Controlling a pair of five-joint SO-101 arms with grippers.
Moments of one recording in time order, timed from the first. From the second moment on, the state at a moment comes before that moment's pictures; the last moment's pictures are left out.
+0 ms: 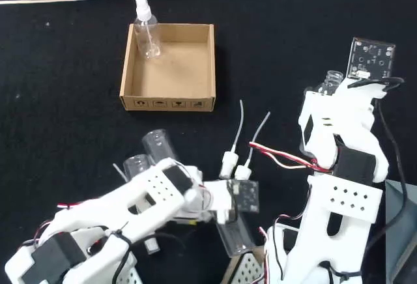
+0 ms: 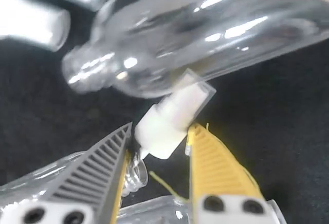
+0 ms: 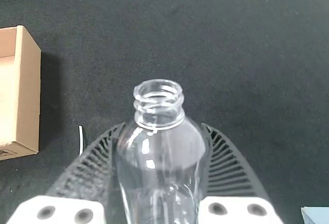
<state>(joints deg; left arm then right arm) 43.9 -22.2 55.1 52.6 -44.0 16.2 -49.3 37.8 58.8 1.4</state>
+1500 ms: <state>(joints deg) 27.3 -22.1 48.7 48.9 -18.9 16.2 -49.3 37.8 58.8 1.4</state>
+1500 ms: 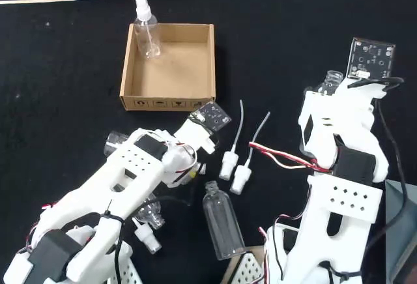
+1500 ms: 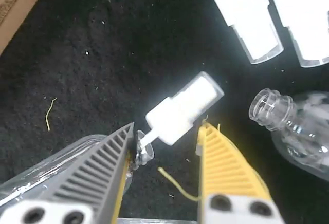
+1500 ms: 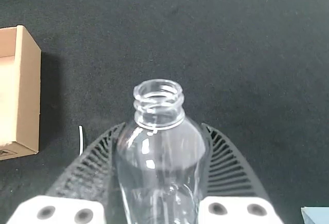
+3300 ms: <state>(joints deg) 30.9 6.3 21.9 68.7 -45.4 16.2 -49.3 37.8 58.8 1.4</state>
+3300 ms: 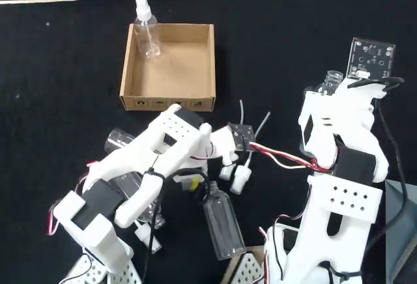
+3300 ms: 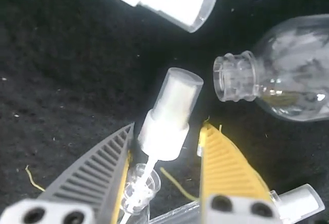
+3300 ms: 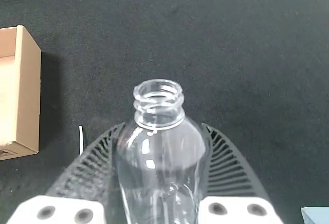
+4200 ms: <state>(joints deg) 33.0 6.5 21.9 66.8 -45.7 16.2 -49.3 37.8 58.8 1.4</state>
